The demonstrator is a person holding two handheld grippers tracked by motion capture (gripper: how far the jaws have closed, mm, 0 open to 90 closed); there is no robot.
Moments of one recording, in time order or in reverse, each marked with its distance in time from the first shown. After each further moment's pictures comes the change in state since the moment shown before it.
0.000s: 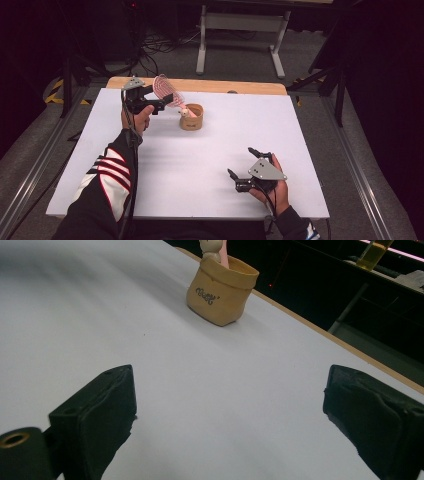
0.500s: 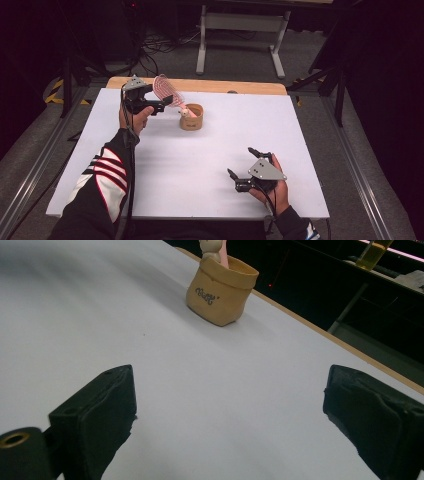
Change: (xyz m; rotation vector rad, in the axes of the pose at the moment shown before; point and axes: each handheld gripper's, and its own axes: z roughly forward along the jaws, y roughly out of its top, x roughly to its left) left arm -0.005 0.005 -0.006 0.030 0.014 0.083; right arm 0.000 0.000 0.000 0.000 -0.002 0.000
